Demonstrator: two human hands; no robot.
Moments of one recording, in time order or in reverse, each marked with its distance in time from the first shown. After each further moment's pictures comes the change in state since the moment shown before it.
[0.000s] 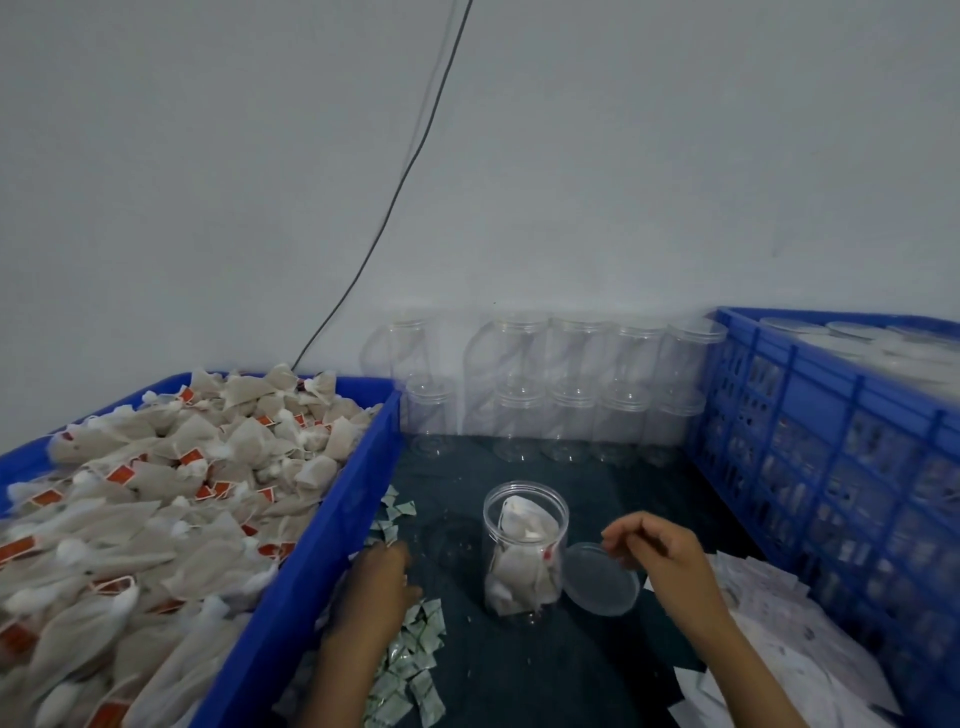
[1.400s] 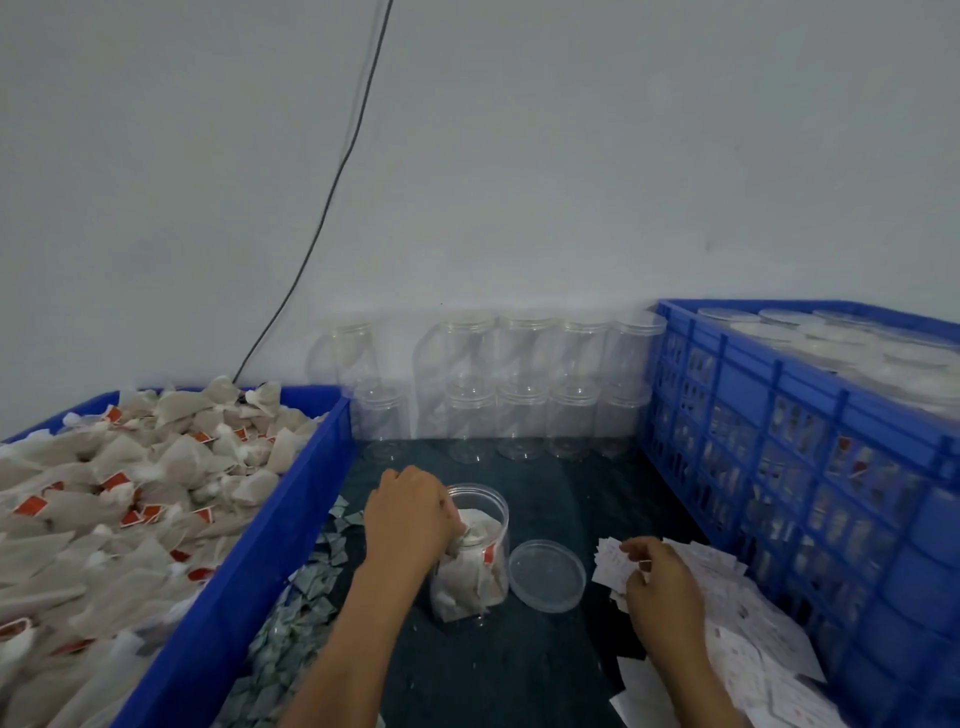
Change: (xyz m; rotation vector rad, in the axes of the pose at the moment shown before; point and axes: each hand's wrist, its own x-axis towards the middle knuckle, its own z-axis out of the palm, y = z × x) left_hand 0.005 0.119 -0.034 0.041 0.184 0.179; right_hand -0.014 0.052 -0.026 -0.481 0.343 0.236
